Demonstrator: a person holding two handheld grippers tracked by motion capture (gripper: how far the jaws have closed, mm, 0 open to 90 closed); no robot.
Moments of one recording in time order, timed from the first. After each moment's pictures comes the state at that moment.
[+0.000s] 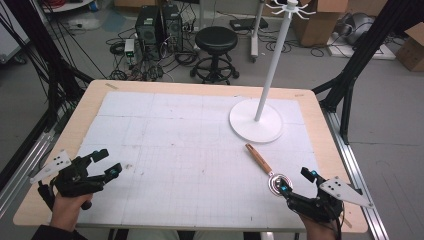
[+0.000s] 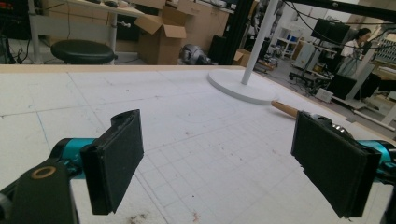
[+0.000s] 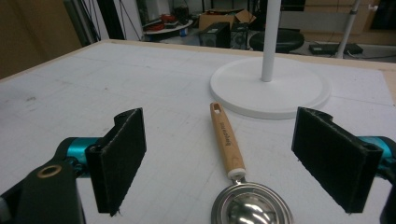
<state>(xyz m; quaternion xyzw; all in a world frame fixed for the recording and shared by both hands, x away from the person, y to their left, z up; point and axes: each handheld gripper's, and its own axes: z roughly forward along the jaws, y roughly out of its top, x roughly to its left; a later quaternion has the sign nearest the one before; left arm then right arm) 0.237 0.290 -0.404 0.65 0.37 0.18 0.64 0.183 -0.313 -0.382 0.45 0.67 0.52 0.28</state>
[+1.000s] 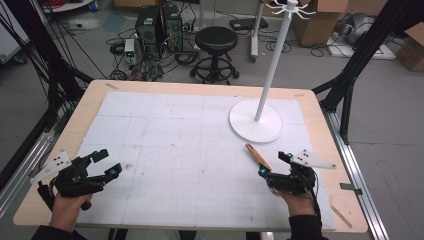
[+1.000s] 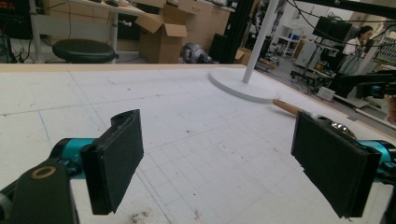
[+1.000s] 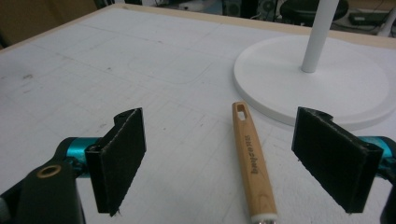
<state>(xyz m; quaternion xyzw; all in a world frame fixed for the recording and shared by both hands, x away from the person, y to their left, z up) 0.237 0.290 -0.405 0.65 0.38 0.18 0.64 0.256 -0.280 -0.387 0.43 0.73 0.49 0.22</state>
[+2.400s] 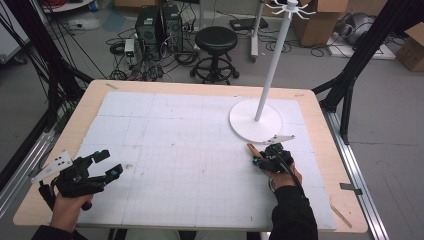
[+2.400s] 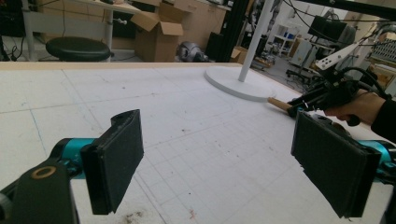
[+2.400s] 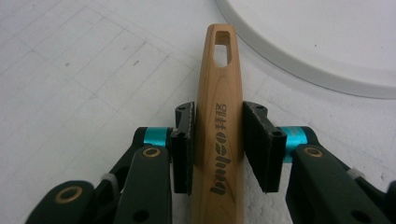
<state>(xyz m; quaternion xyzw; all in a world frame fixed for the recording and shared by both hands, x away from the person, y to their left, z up) 0.238 0.289 -0.405 0.65 0.37 0.17 0.64 0.339 -0.262 -0.436 0.44 0.83 0.31 0.17</state>
